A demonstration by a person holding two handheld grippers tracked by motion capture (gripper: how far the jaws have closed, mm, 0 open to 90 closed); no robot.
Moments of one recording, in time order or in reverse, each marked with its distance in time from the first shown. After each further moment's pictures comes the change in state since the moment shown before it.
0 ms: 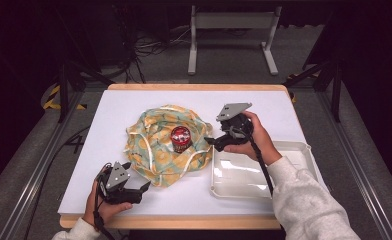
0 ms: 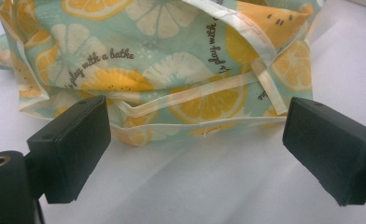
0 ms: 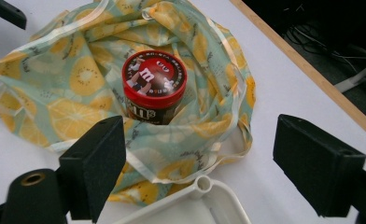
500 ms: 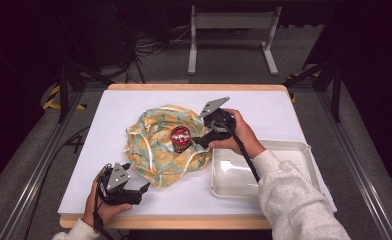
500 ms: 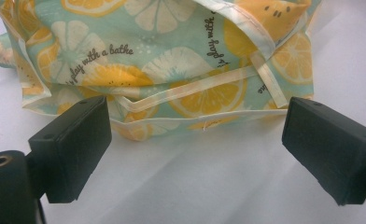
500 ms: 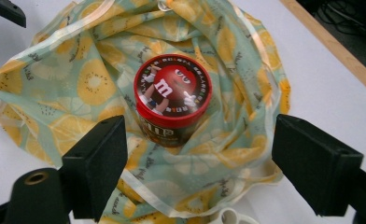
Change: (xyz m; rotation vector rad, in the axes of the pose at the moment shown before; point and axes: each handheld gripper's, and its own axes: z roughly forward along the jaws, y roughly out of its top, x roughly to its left) left arm -0.002 -0.001 -0.002 0.010 0.012 0.012; right arm 0.003 0.022 0.038 0.090 0.088 0.008
